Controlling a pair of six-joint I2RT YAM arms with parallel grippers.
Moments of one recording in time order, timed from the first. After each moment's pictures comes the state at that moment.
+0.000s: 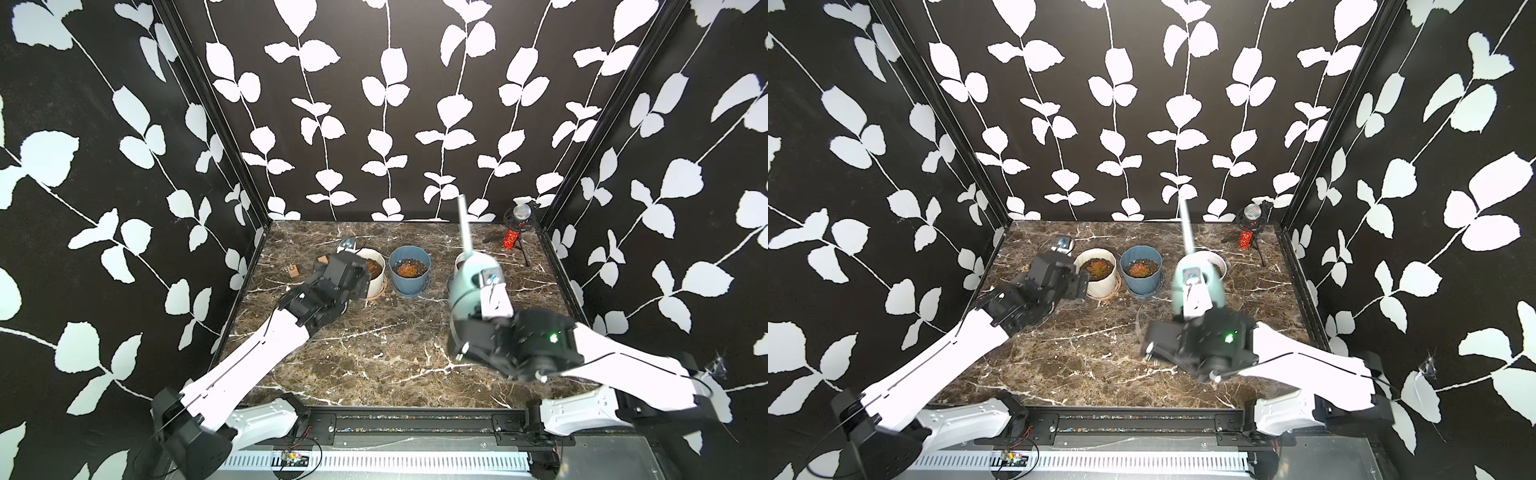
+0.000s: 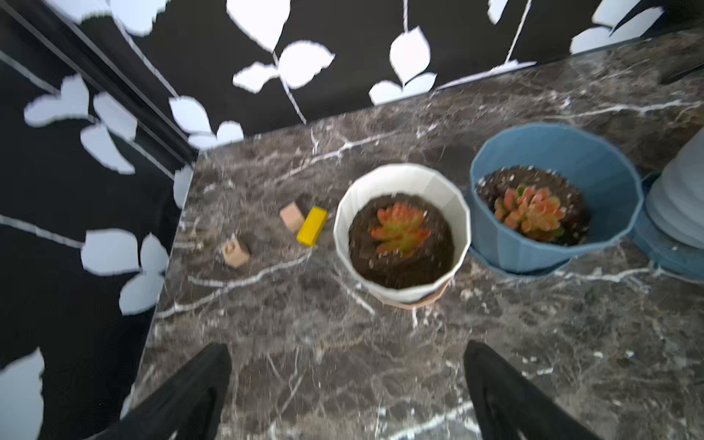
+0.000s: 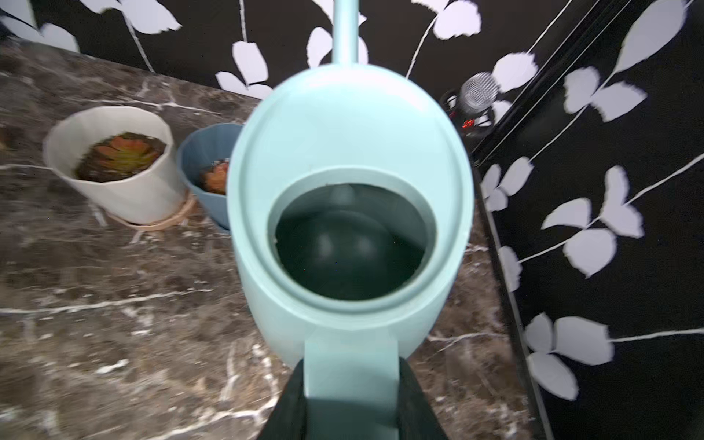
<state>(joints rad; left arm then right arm) -0.69 1.18 1.18 -0.68 -0.56 -0.14 1.28 1.24 1.58 -1.63 0.96 0.96</state>
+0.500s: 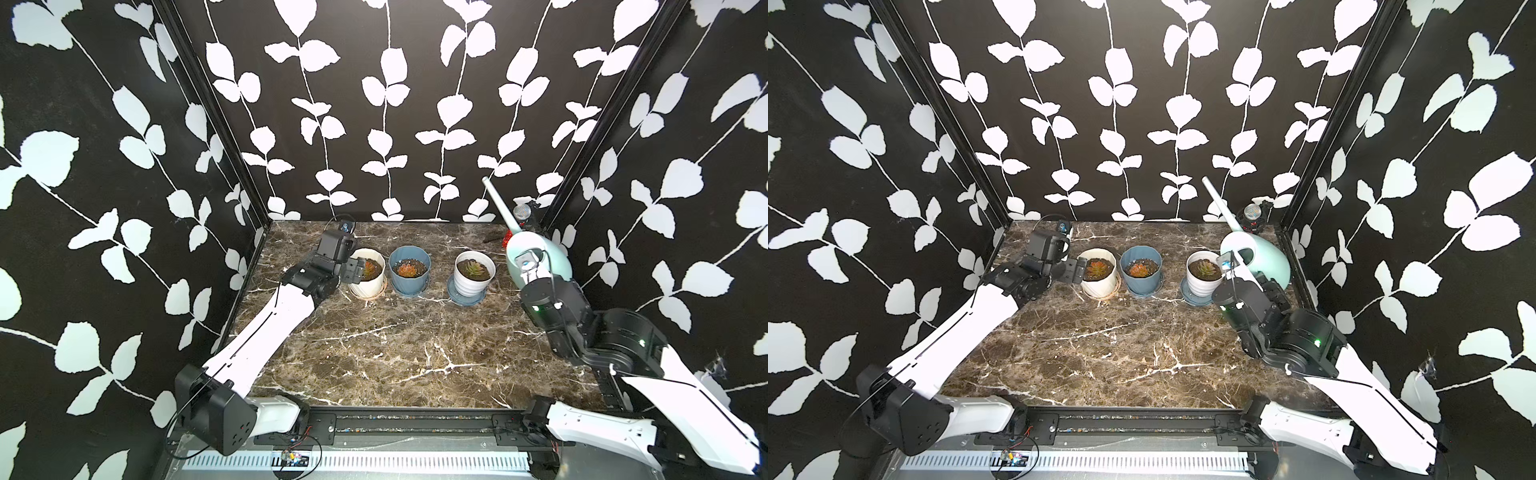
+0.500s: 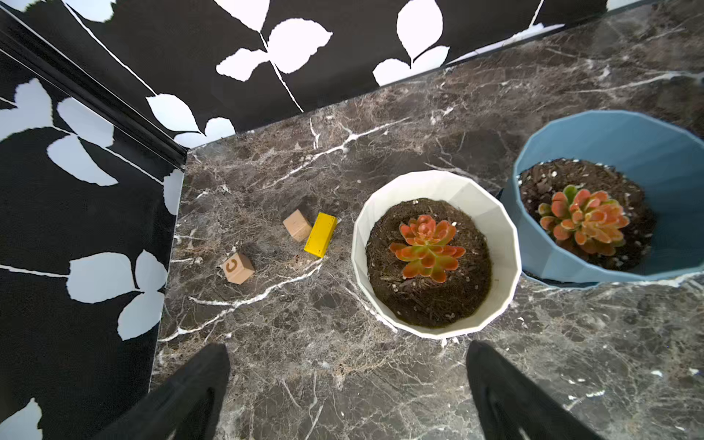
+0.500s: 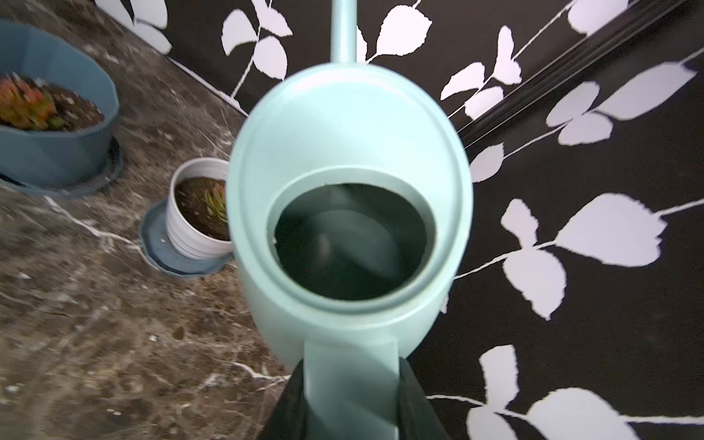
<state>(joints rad) -0.49 1.32 1.24 -0.65 -0.38 -0.02 0.92 0.94 1.40 -1.27 1.00 -0.10</state>
